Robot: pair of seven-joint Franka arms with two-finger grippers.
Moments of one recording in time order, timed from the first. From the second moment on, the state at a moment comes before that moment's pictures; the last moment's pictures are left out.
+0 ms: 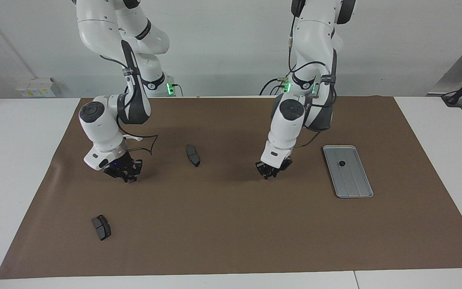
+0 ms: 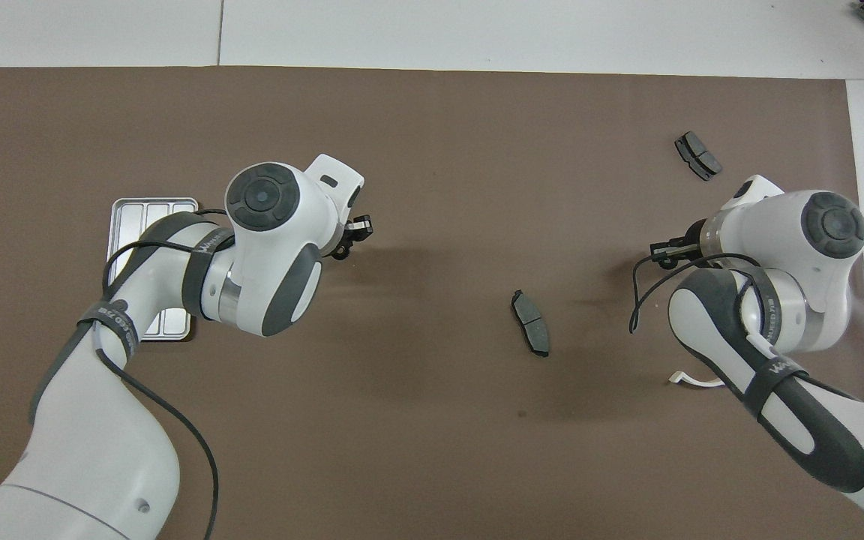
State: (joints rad) left arm -0.53 0.38 0.12 -1.81 -0.08 2.29 -0.53; right arm -0.14 0.26 0.17 -2.09 -0.04 2.48 -0.07
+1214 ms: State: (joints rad) left arm -0.04 0.32 0.13 -1.93 -0.08 2.16 0.40; right arm 0.42 0.52 0.17 -1.69 -0.22 2.35 0.75
